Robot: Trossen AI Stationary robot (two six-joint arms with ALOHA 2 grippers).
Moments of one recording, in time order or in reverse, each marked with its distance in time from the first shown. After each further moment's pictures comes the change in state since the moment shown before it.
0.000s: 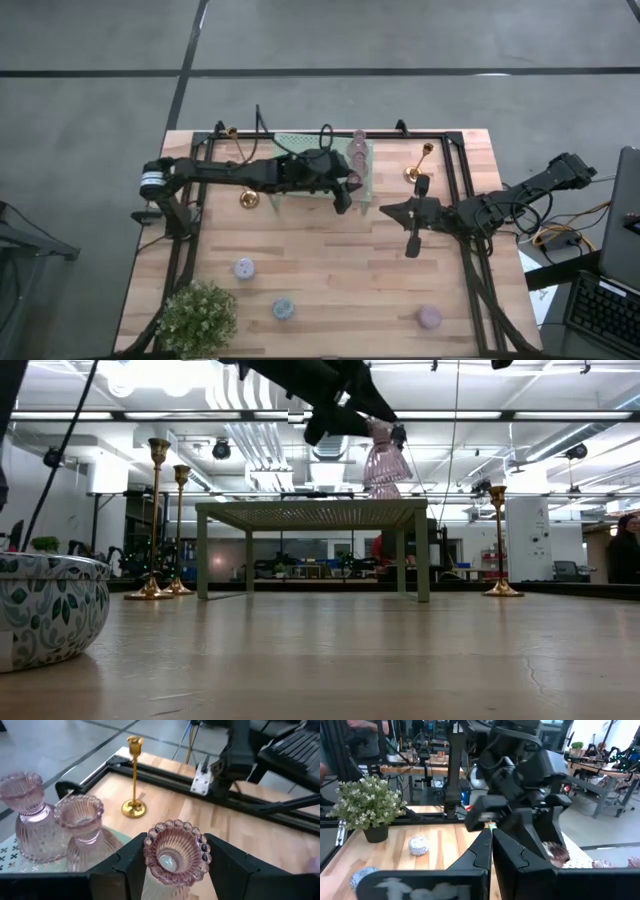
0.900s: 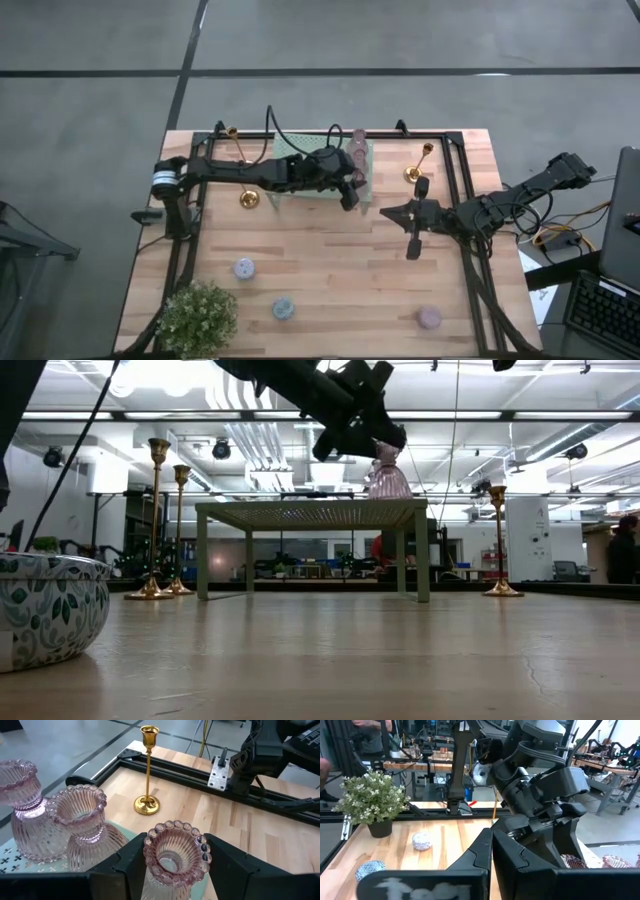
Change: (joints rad) left arm 0.027 0.089 0.044 0.013 -0.035 0.021; right arm 0.013 0.001 -0.003 -0.023 -0.001 0.019
